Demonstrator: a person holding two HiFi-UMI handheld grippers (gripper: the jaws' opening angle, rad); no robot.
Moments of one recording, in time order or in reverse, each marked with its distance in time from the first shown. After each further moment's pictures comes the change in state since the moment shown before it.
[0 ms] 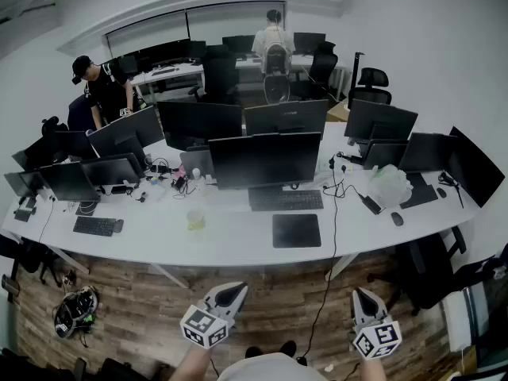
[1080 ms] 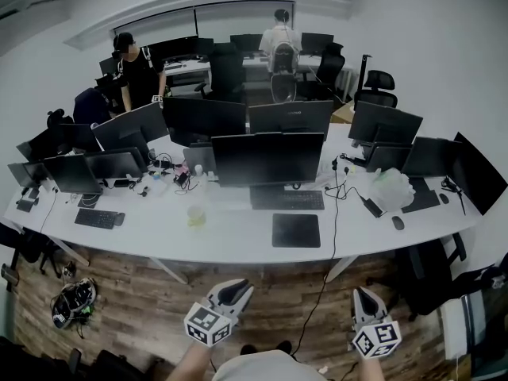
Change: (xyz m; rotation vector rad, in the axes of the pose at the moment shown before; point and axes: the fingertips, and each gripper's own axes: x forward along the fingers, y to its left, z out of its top) left arm 0.012 -0.016 -0.005 0.003 0.021 0.021; right arm 0.001 -0.014 0.006 0.023 -0.007 0.013
